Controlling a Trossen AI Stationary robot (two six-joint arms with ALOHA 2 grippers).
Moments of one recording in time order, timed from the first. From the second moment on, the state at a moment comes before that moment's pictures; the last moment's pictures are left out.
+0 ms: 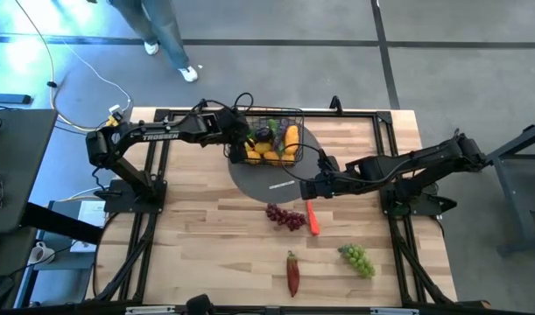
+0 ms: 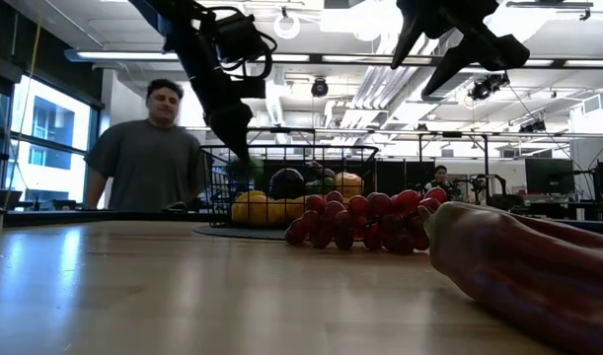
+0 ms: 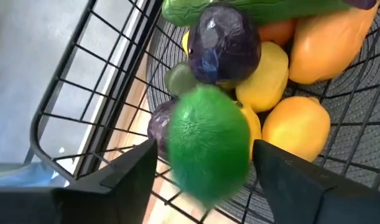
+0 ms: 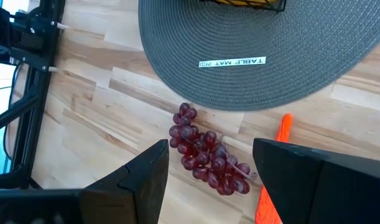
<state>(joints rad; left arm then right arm) 0.54 1.56 1.09 -0.51 -0.28 0.21 0.21 1.35 1.15 -0.78 0.29 1.44</state>
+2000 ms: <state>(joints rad) 0.41 1.34 1.29 -0.97 -0.02 0.03 0.36 1.86 1.15 -0.81 0.02 1.70</state>
